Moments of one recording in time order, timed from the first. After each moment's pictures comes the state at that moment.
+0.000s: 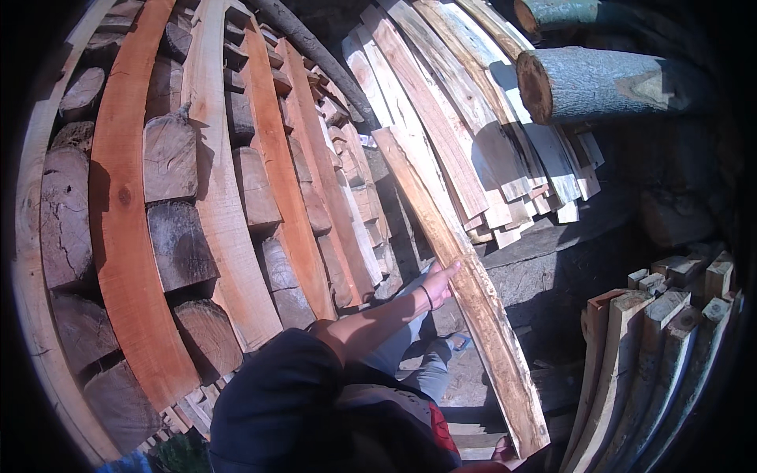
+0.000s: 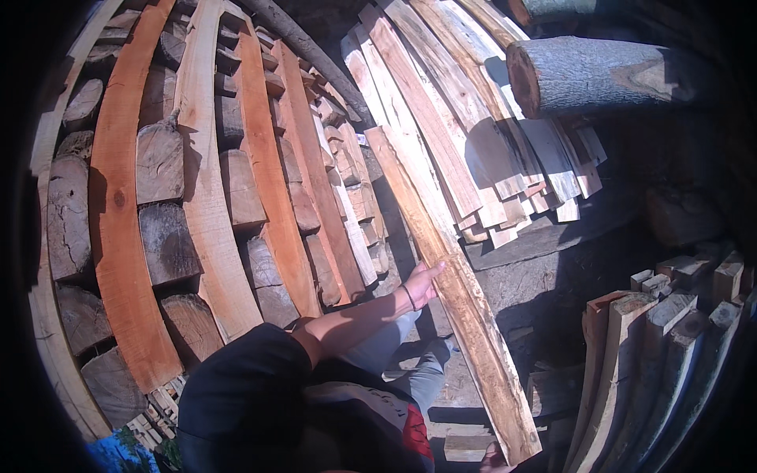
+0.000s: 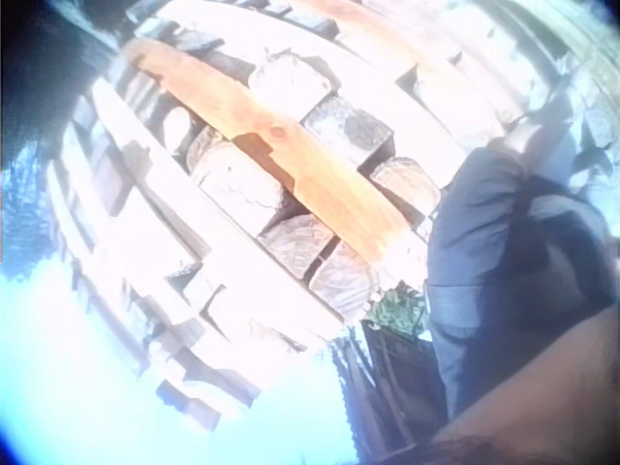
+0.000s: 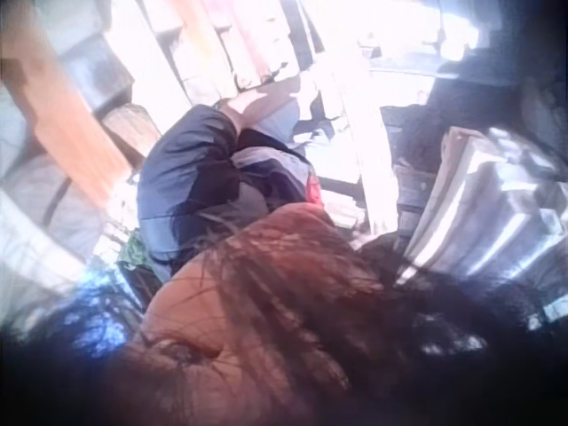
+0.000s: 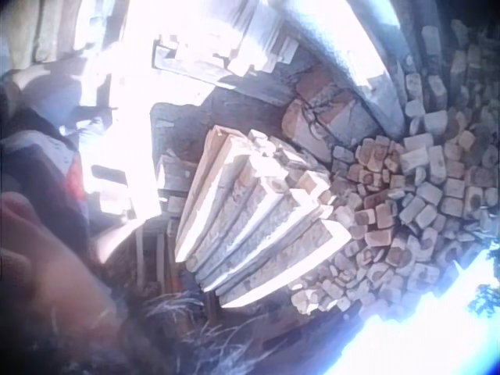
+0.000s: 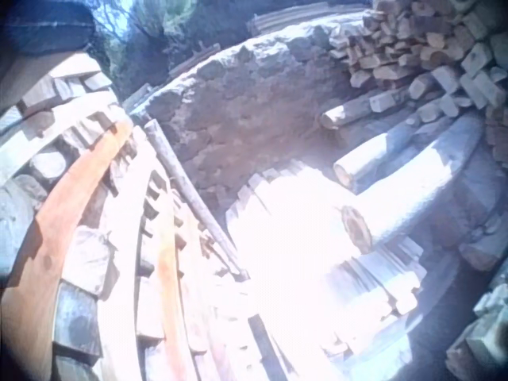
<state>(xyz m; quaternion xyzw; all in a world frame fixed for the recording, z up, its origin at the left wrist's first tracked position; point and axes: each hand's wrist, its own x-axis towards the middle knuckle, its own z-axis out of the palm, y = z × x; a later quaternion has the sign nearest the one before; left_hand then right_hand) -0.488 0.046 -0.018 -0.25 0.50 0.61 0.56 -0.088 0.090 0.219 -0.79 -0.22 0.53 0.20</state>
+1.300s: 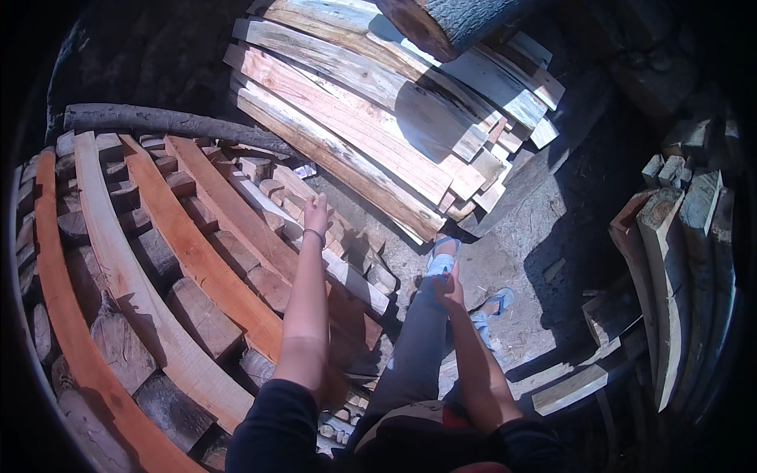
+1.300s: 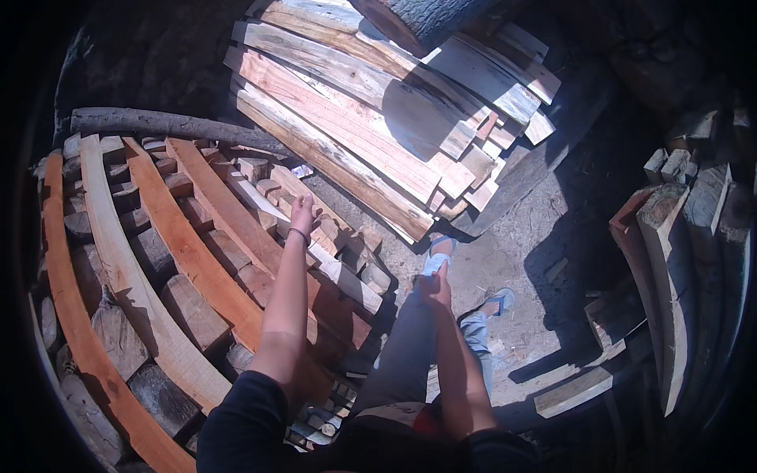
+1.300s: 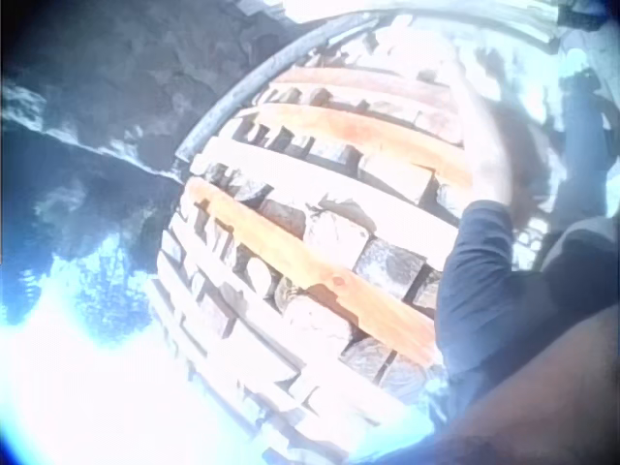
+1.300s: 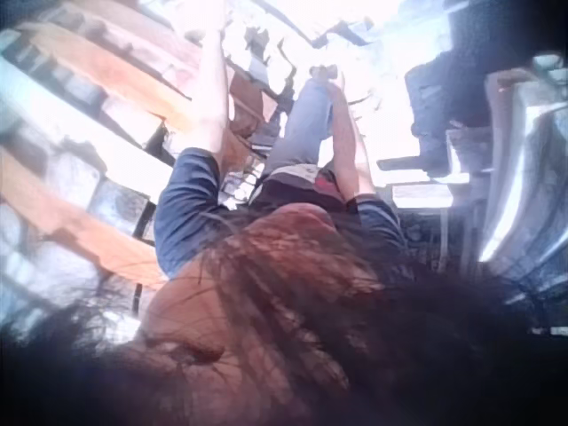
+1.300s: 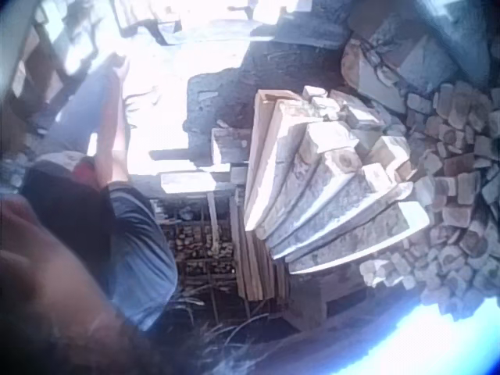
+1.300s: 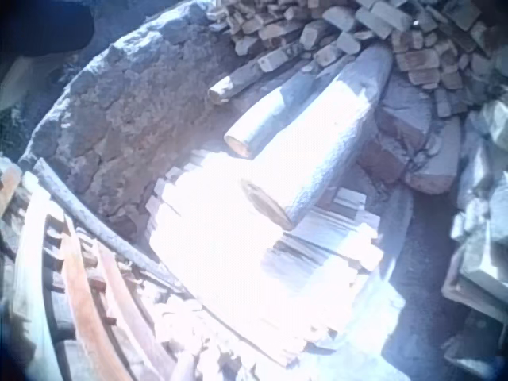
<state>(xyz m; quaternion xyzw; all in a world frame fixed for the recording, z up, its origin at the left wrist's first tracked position) -0.779 0.050 -0.137 -0.08 0.86 0.28 0.41 -0.396 0.024 -0.176 -0.60 -0.48 0.64 -0.07</state>
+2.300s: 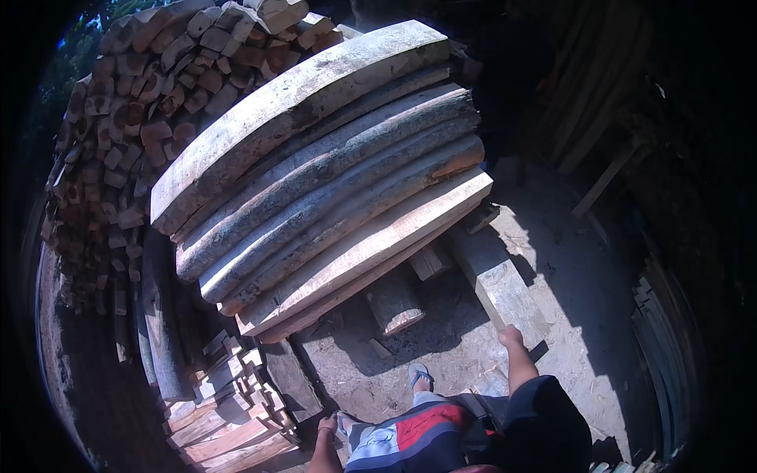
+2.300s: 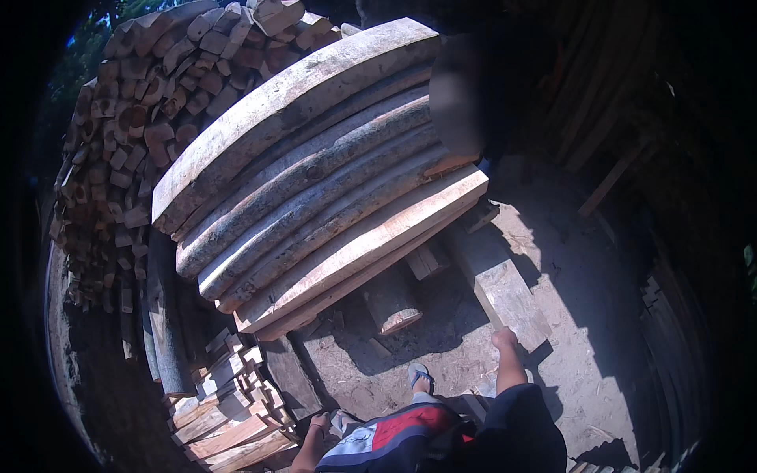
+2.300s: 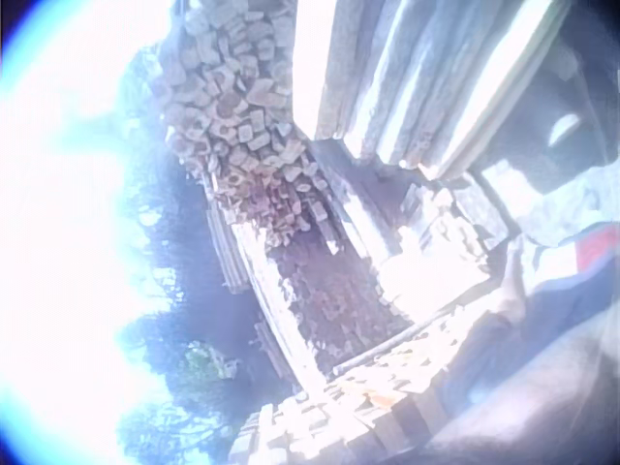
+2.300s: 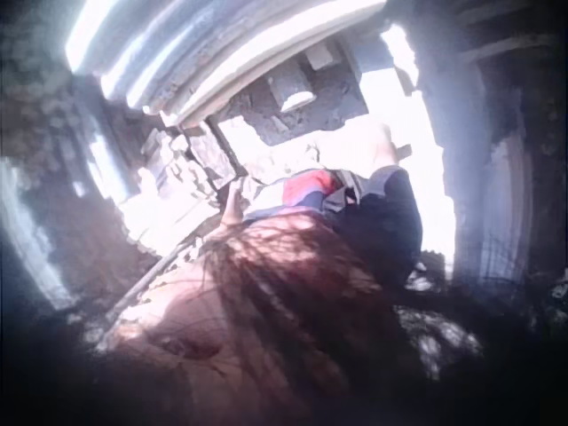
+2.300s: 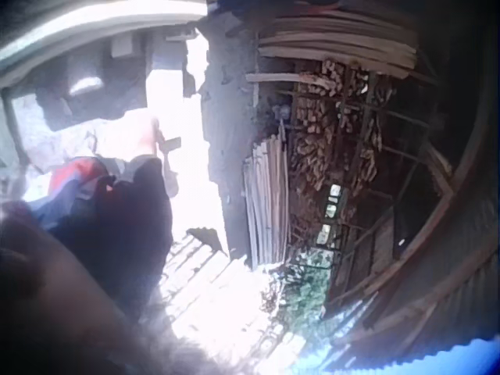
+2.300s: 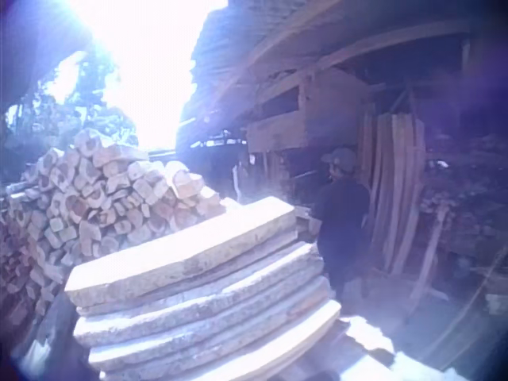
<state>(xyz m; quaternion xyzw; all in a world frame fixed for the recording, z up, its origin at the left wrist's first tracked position) -0.197 0.002 -0.058 0.45 0.75 -0.11 0.47 0.426 -0.214 0.020 -0.95 -0.04 0.30 0.05</state>
